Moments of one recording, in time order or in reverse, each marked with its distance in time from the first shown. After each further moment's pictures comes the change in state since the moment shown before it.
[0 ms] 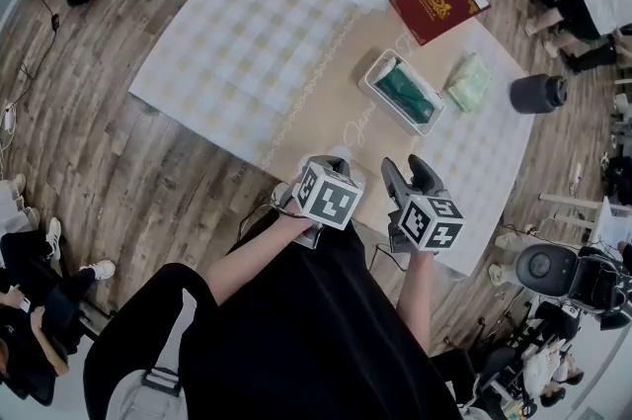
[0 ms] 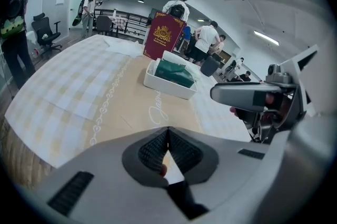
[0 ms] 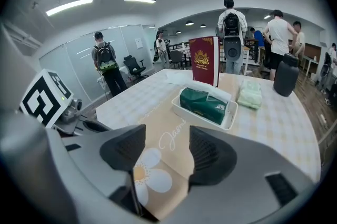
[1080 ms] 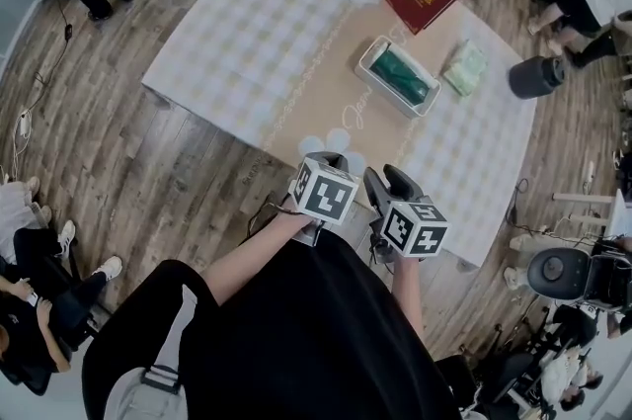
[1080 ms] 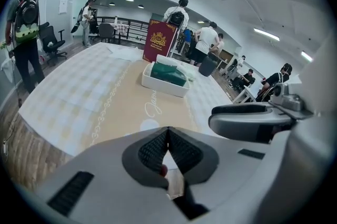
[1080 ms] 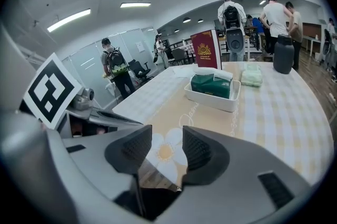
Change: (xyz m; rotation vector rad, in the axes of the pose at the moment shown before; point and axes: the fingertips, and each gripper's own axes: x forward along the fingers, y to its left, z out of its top) left arm -0.025 -0.042 -0.030 0.019 -0.029 0.054; right arm -0.050 0.039 -0.060 0.104 -0.002 0.100
